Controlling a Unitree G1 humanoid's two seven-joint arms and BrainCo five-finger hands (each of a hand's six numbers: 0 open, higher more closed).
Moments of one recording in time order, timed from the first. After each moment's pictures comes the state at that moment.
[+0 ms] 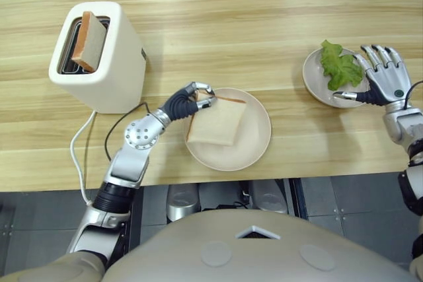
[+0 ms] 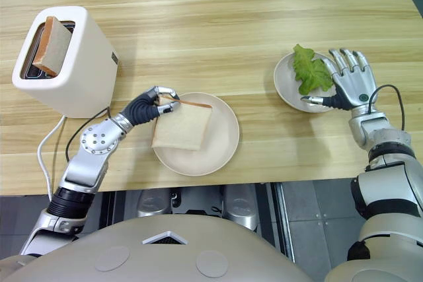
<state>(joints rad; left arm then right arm) 0.02 0.33 -0.26 -0.09 0.12 0.02 -0.36 -0.60 -0.84 0.47 1.30 -1.16 -0.44 -0.98</state>
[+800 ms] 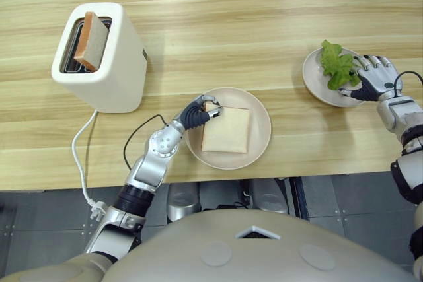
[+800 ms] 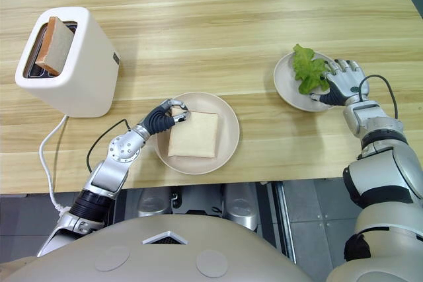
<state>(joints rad) 0.04 0.26 -0.32 0.00 0.28 0.01 -0.24 -0.67 -0.79 0.58 1.36 -1.04 -0.36 -0.61</state>
